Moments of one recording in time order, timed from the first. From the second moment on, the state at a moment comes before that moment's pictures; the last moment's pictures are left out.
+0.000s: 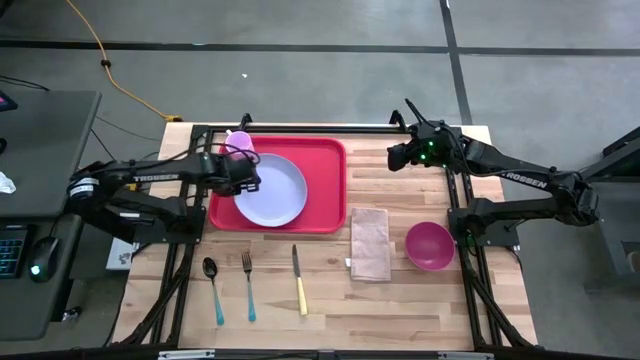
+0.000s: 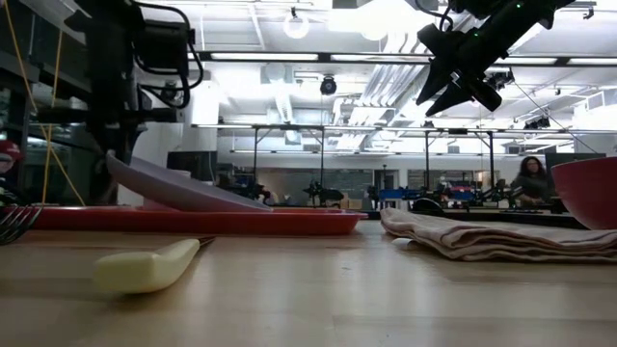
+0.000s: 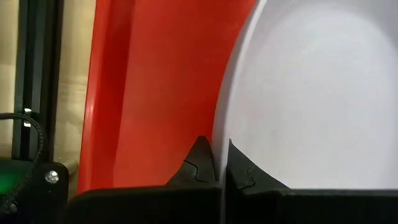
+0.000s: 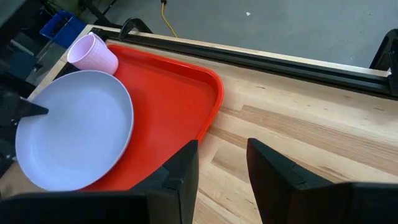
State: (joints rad) left arm 0.33 1.15 0.74 -1.01 -0.27 -1.34; right arm -0.48 0.99 0.81 -0.44 0.15 0.65
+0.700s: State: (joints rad) left arm 0.40 1.16 0.74 -1.01 -0.36 -1.29; right arm -0.48 0.99 0.81 -0.44 0.15 0.65
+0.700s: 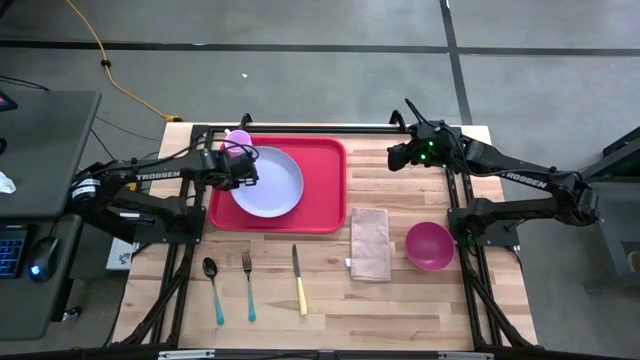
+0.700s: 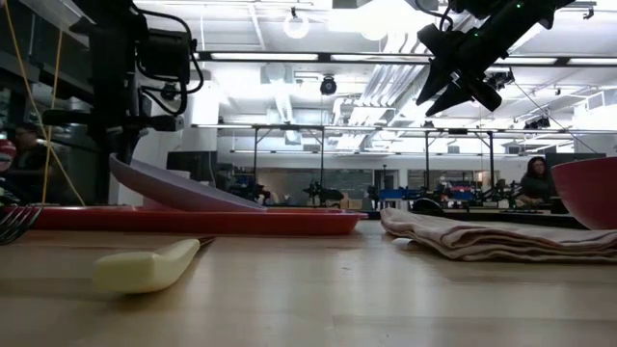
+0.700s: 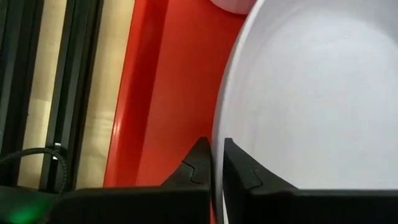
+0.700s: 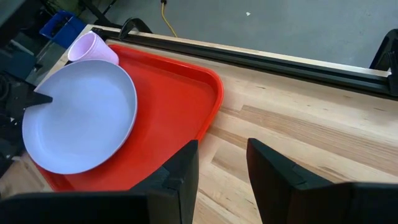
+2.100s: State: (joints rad) left arm 0.40 1.25 0.73 -0.97 -0.33 -1.22; right arm -0.48 0.99 0.81 -0.44 0.16 0.65
